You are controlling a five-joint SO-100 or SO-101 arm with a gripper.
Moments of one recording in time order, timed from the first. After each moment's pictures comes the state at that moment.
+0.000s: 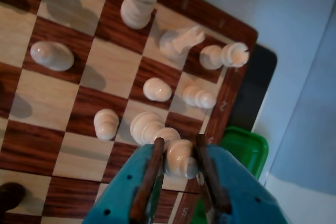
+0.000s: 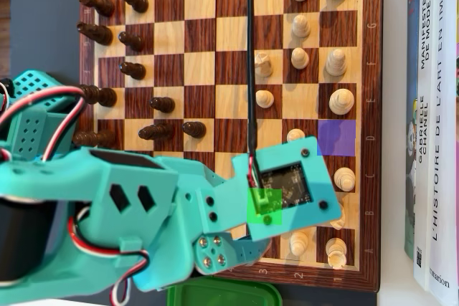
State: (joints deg) arm 14.6 95.5 98.8 52.5 52.1
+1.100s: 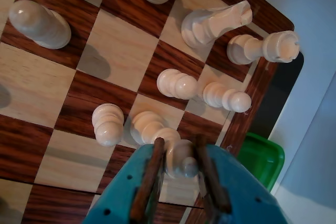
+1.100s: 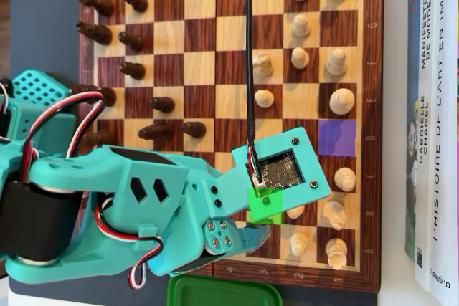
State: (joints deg) arm 15.1 95.5 109.3 43.8 47.3
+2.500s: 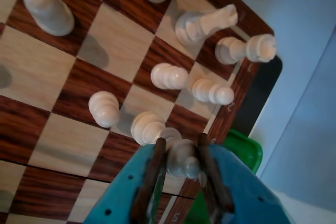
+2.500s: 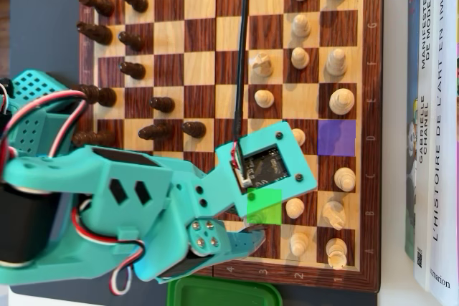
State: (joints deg) arm 15.1 101.2 111.9 43.8 42.5
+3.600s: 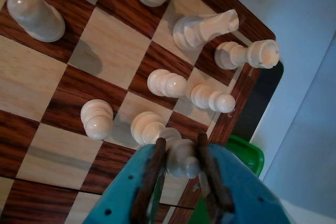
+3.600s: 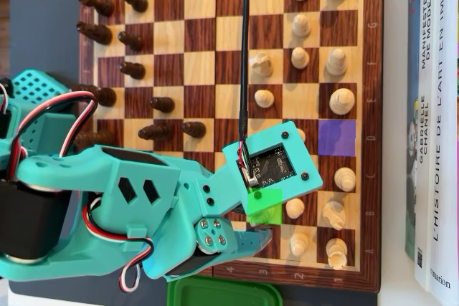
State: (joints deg) arm 15.6 98.7 112.3 40.7 42.5
